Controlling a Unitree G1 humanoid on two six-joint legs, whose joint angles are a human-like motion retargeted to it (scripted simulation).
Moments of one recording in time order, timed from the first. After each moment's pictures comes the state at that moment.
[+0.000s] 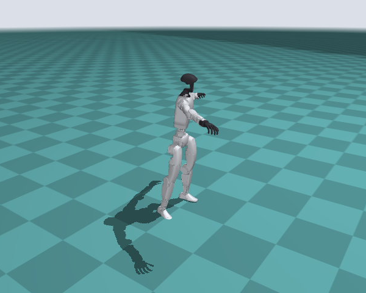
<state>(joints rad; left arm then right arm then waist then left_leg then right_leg) 0.02 1.29 0.31 1.34 -0.21 -0.01 0.09 -1.01 -1.32 0.91 1.27 -0.15 0.14 -0.15 0.37 -0.04 0.12 0.01 0.04 0.07 0.02 -0.09 -0.21 0.07 -0.25 -0.36 0.05 -0.01 0.26</state>
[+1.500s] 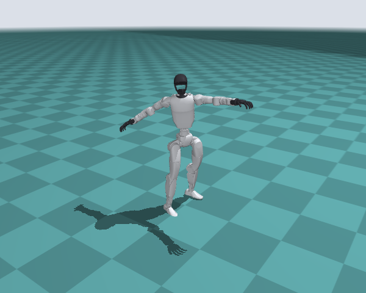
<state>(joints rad) -1.33 1.31 -0.95 1.25 0.02 -0.02 0.04 0.38 -0.98 -0.32 1.29 0.39 0.16 -0.14 -0.52 0.10 0.09 0.19 0.15 0.55 -0.02 -0.10 -0.25 -0.09 -0.08 0.11 0.08 0.01 0.25</state>
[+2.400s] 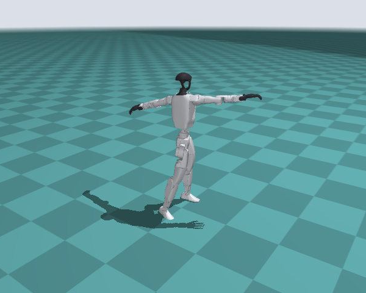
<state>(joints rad) 0.26 1.35 0.53 1.47 -0.30 0.07 0.06 -1.01 -1.34 0.85 1.20 -0.01 0.10 -0.16 0.98 -0.29 0.14 -0.14 -0.02 -0.35 0.02 -0.02 -0.19 0.18 -0.22 -0.79 0.05 -0.06 0.26</state>
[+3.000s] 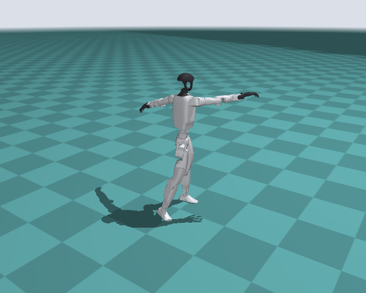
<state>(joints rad) 0.22 1.24 0.50 1.41 -0.30 0.04 0.00 -1.47 -0.97 1.19 1.27 -0.13 0.13 -0.14 0.77 -0.18 0.07 -0.10 -0.05 -0.37 -0.03 -0.01 -0.21 0.20 -0.27 -0.82 0.08 -0.05 0.23</state>
